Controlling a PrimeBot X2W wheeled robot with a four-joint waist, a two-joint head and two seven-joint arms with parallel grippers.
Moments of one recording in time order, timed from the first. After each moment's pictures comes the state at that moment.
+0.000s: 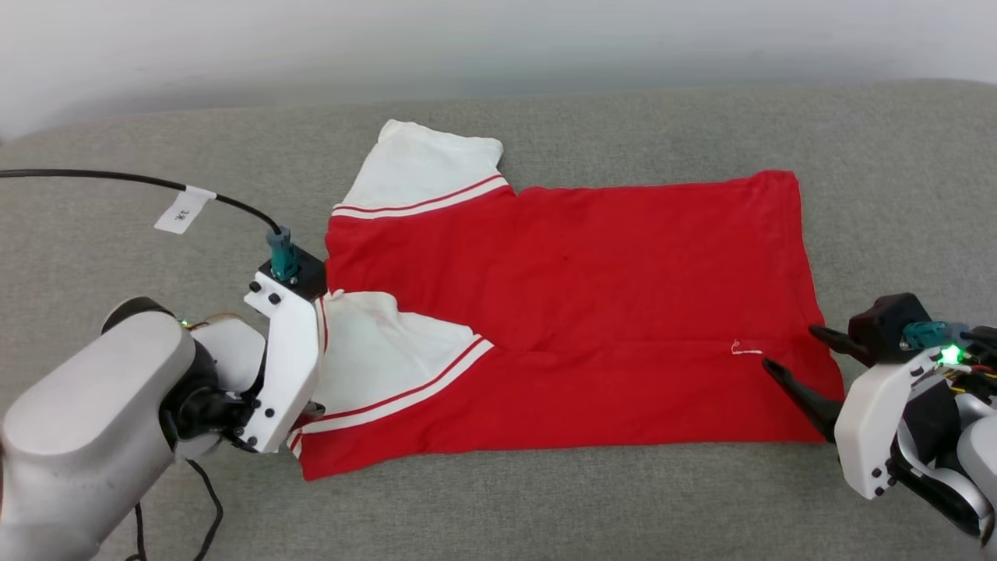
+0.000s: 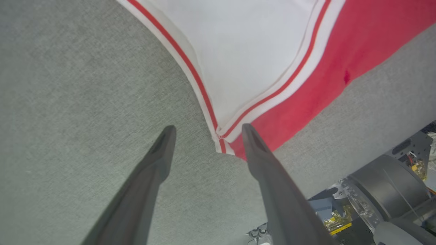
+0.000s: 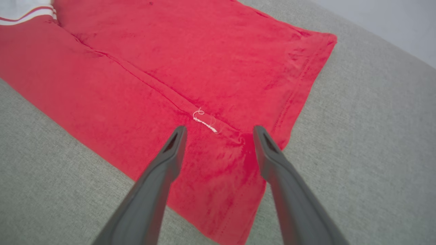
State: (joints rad) left arm -0.83 0.74 -0.99 0.27 -0.99 -0.11 0.96; right arm -0.42 -0.70 0.64 0.23 0.60 0.13 0.21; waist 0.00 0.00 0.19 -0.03
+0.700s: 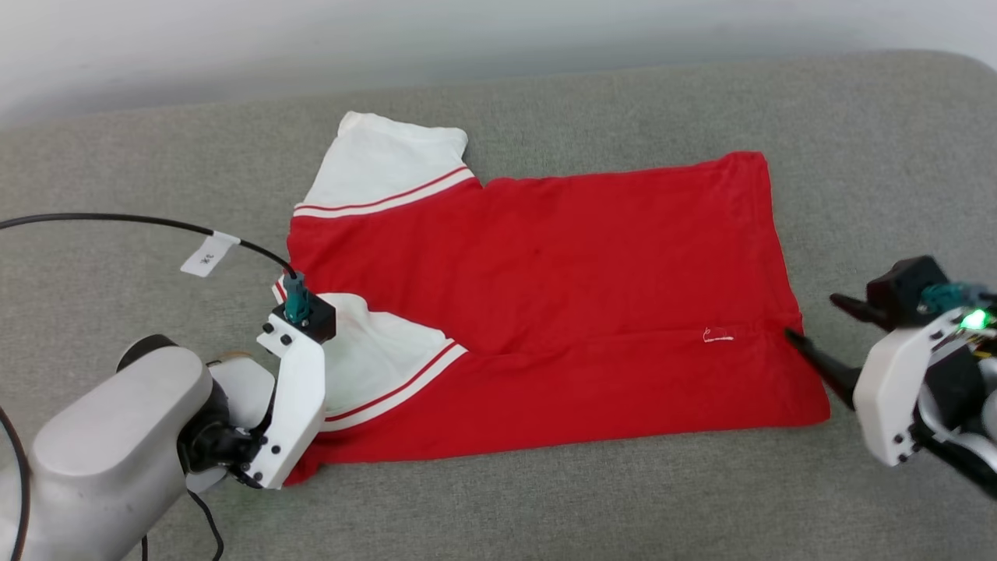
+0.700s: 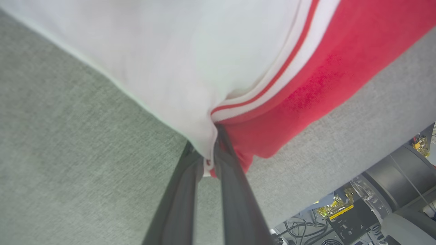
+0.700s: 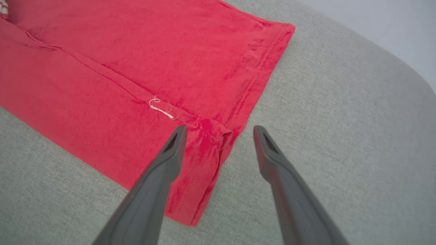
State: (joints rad) left arm -0.80 0.72 -1.07 0.34 -1.00 -0.12 0.93; right arm -0.51 -0.72 0.67 0.25 0.62 0.13 0.24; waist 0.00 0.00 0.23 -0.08
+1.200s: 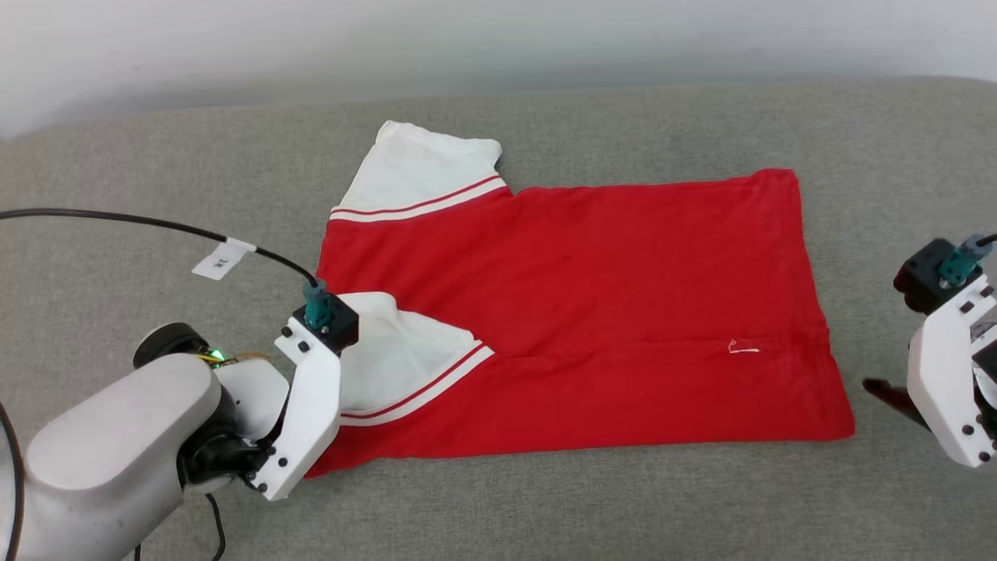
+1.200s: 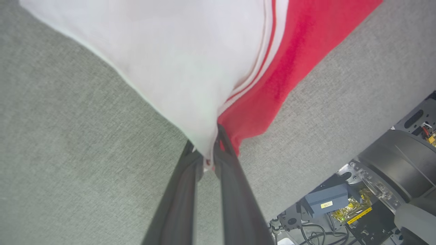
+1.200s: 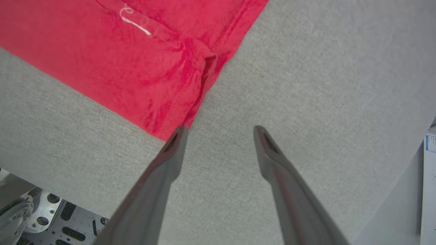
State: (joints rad) left arm -0.81 0.78 -1.12 0.19 -0.99 -0.13 0.87; right arm -0.64 -0.92 0.80 0.15 0.82 0.13 0.72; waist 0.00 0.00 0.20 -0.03
